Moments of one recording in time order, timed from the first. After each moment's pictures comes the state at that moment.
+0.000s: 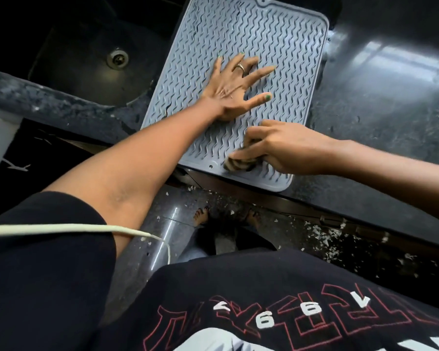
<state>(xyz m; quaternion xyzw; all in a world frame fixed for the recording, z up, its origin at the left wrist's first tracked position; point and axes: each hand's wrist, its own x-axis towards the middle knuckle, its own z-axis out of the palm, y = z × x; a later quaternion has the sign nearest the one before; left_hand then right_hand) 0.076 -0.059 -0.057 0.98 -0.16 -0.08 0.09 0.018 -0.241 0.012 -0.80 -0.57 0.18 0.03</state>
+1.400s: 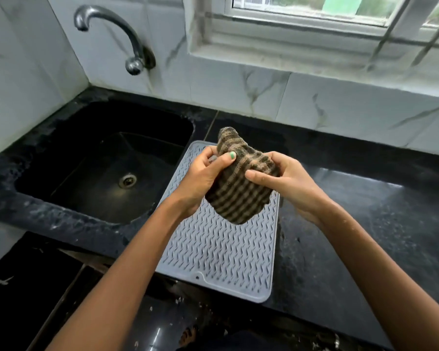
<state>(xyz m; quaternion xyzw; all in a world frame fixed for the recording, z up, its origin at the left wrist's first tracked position) 0.045 -0.058 0.088 0.63 0.04 -0.04 0.77 0.075 -0.246 0.112 -0.76 -0.16 0.17 0.61</state>
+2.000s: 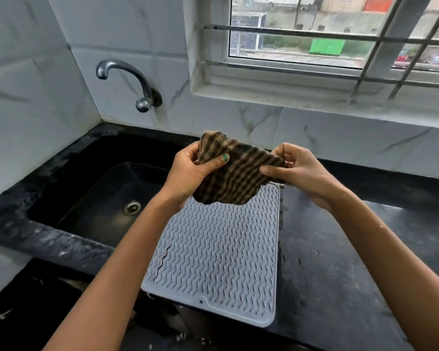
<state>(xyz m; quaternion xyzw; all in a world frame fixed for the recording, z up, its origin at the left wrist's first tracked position) 0.050 -0.038 0.147 0.69 0.02 0.09 0.72 0.100 -0.260 0.165 -0.78 -0.19 0.12 0.58</state>
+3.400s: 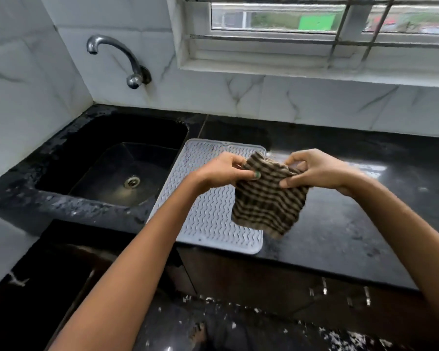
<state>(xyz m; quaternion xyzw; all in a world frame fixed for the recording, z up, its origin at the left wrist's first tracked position) -0.007 -0.108 0.120 0.83 -0.07 -0.18 0.53 0.002 -0.329 0.150 -0.90 -0.12 0.19 0.38</state>
